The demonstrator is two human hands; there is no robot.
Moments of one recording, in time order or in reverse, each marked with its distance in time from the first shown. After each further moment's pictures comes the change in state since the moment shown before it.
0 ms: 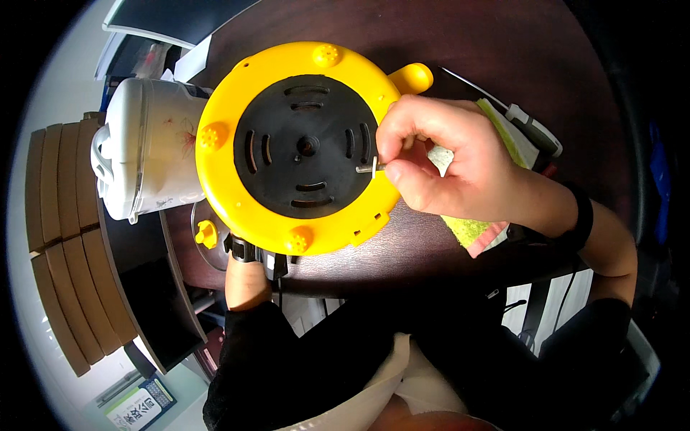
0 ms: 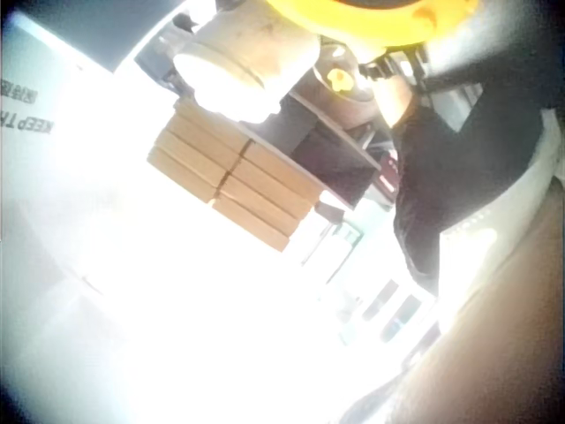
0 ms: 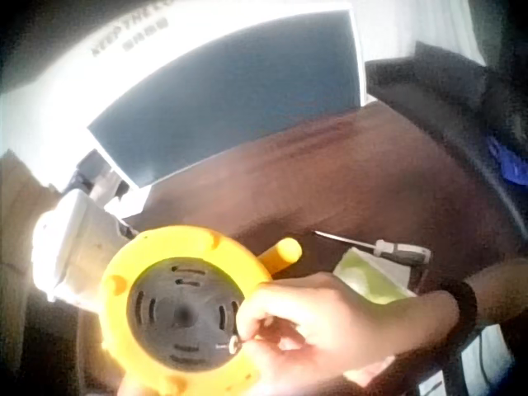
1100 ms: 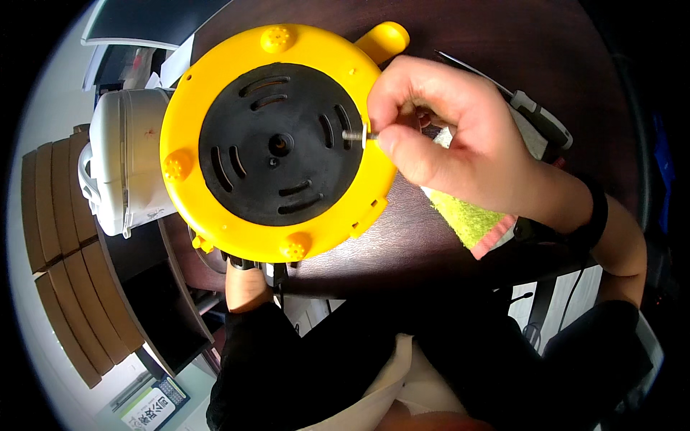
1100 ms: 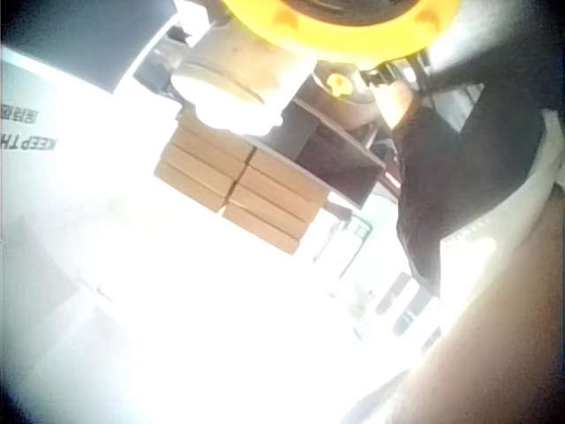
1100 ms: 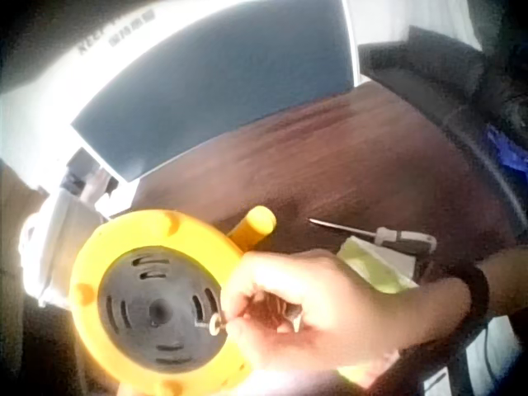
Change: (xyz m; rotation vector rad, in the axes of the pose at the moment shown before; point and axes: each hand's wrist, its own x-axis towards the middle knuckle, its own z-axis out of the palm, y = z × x) left_hand -0.004 -0.002 -0.013 -0.023 0.007 -0.030; right_hand 0.001 0.013 -0.008 0.044 0.018 0.098
